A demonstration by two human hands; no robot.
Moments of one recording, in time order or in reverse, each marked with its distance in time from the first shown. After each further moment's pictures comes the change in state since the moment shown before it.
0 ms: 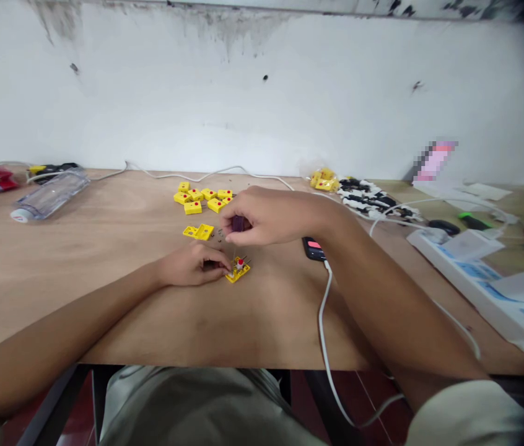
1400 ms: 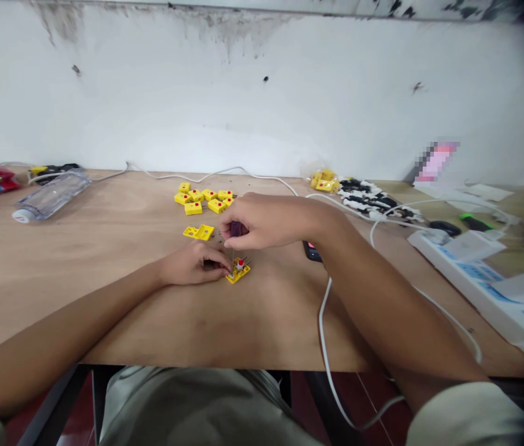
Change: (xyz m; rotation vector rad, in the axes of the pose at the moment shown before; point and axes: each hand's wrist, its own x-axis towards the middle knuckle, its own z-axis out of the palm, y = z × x) left_hand 0.000 -0.003 0.000 -0.060 -0.016 -0.047; right_hand 0.004 0.002 0.005 -0.014 -0.070 0.046
